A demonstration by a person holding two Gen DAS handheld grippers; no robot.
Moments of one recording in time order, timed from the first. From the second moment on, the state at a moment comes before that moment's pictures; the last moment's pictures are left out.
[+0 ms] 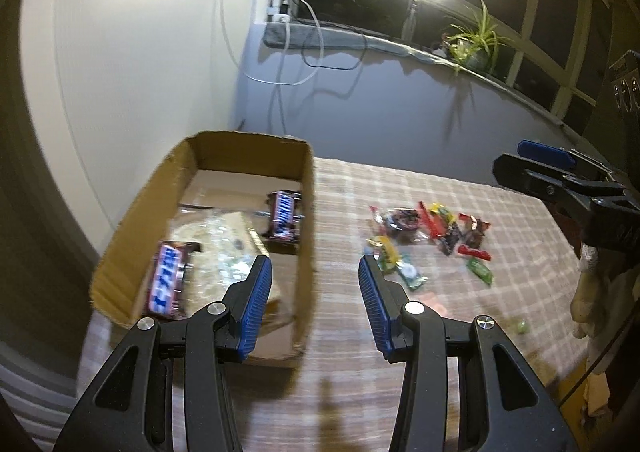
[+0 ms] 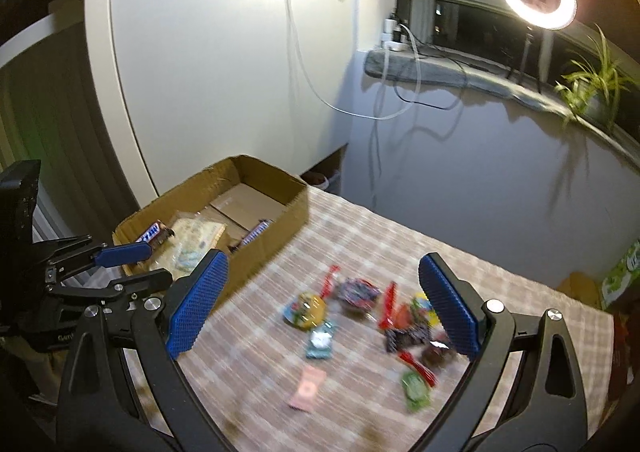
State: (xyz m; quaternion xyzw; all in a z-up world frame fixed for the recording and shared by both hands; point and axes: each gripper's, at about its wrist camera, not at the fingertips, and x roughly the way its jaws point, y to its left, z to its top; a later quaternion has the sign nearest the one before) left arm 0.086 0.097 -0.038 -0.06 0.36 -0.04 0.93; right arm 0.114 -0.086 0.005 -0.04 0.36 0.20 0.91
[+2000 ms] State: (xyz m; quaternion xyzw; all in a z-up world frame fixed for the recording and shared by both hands) left arm 0.126 -0.035 -0.123 0.02 0.46 -0.14 0.88; right arm 0.015 -0.193 -0.124 0.01 0.51 0.07 0.86
